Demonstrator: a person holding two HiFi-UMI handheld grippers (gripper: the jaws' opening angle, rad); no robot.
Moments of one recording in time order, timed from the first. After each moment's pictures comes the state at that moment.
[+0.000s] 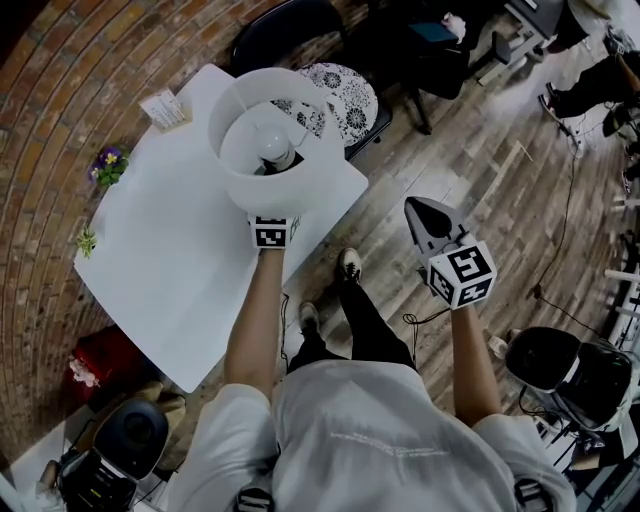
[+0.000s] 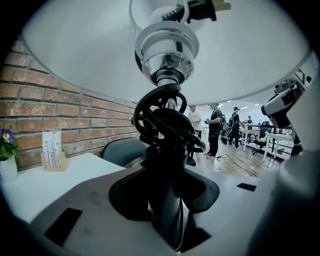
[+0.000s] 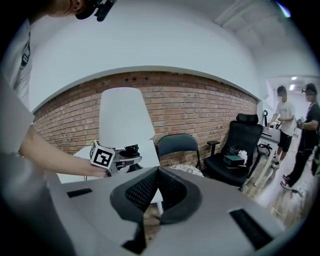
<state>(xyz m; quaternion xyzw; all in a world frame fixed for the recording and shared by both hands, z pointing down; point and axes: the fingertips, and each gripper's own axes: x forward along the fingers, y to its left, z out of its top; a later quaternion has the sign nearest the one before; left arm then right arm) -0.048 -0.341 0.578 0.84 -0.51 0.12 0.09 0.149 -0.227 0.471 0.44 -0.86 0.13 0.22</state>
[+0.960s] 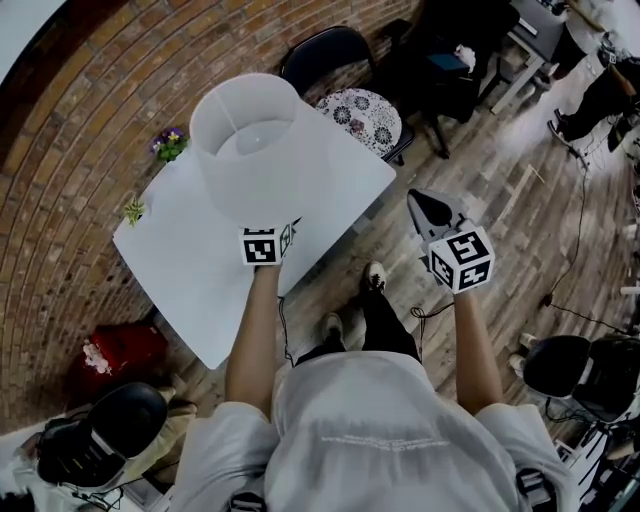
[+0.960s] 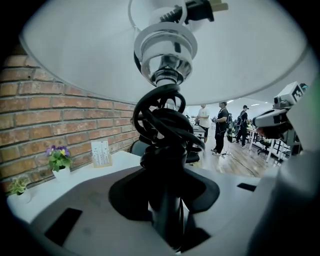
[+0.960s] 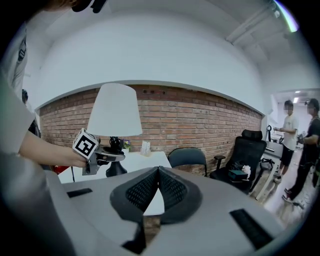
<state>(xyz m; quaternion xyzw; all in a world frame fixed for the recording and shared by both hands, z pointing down) -0.167 -0.207 0.505 0.81 -0.55 0.14 0.12 0.076 -0.148 0.417 0.43 -0.88 0.06 0.19</state>
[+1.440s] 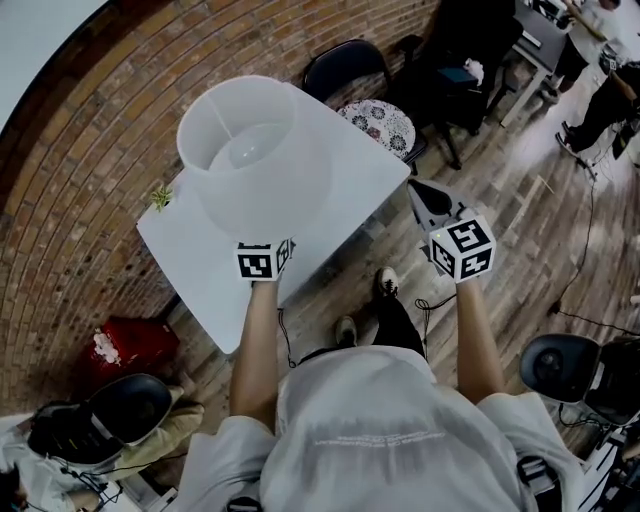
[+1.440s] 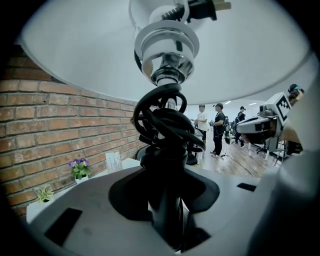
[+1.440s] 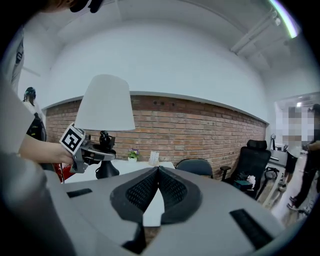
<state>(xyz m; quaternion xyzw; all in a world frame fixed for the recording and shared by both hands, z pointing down) -0.205 -0.114 0.430 0.81 -0.56 0.14 0.09 0.033 -0.101 0.374 0.42 -0.90 0.03 0.15</state>
